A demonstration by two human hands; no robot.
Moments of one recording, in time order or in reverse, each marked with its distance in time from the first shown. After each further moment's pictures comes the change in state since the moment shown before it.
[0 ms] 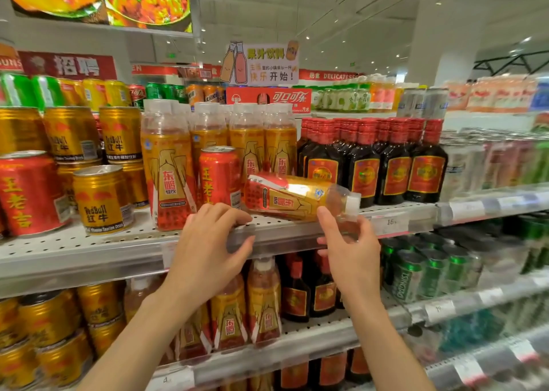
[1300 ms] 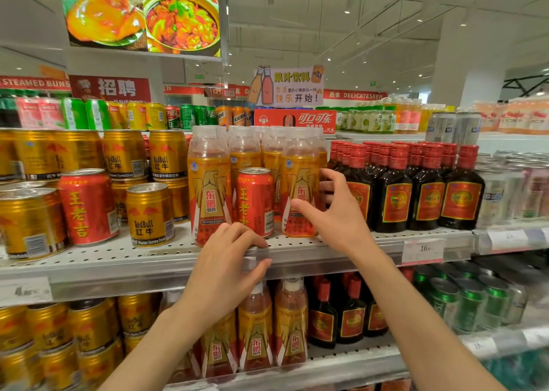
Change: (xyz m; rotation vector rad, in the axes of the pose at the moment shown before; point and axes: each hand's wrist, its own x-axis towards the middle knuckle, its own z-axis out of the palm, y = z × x) left_hand -0.008 -0.022 -0.017 -0.048 0.013 0.037; right_hand 0.062 -0.048 0.064 -0.396 -0.343 -0.302
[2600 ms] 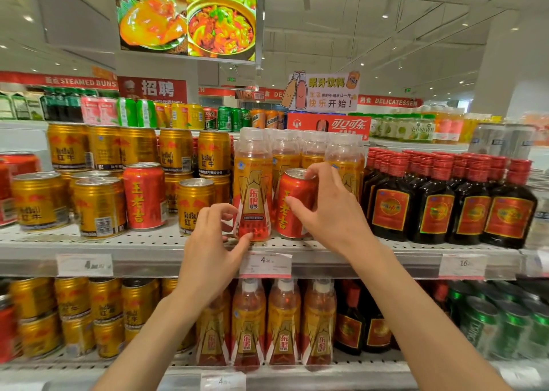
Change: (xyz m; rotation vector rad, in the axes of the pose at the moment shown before) left_hand -0.015 -0.036 -0.041 -0.081 0.268 -0.332; right_hand -0.010 -0.060 0.036 -0.349 -0.040 -0.361
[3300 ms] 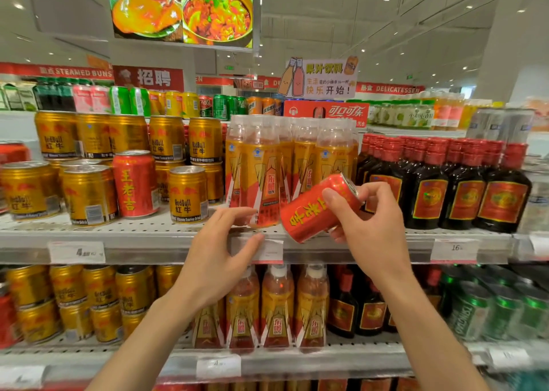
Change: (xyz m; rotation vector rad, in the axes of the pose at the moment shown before) left_hand -0.020 0.022 -0.003 -0.115 -0.200 0.052; right_hand -0.065 0.016 -0.031 0.665 0.210 0.378
